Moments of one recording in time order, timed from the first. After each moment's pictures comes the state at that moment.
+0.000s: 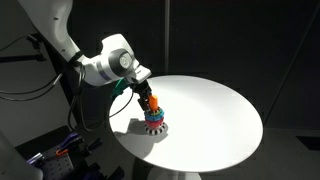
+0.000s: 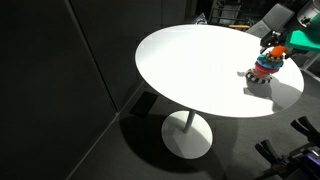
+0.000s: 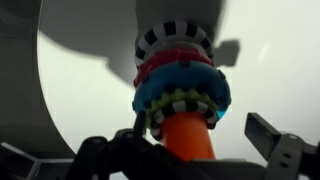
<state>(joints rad) -0.04 0.09 -0.17 -2.54 -0.85 2.92 1.42</state>
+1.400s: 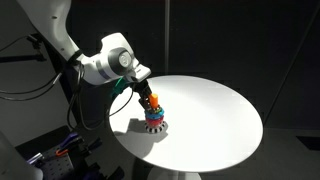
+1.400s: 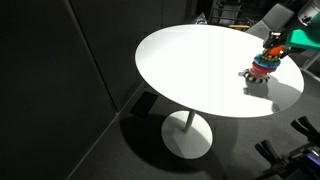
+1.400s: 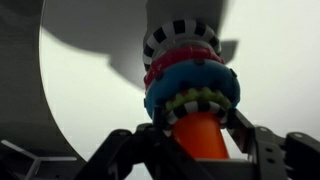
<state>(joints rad) -0.04 0.08 -0.17 -2.54 -0.85 2.90 1.41</state>
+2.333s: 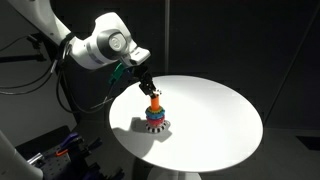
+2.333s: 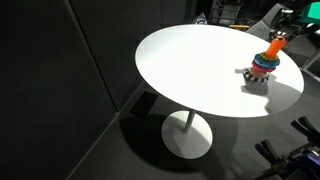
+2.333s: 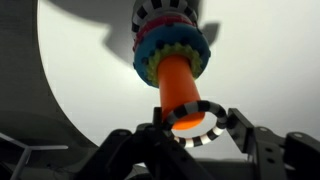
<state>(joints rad) -0.04 -0.07 -0.14 -2.55 -0.68 2.83 1.23</state>
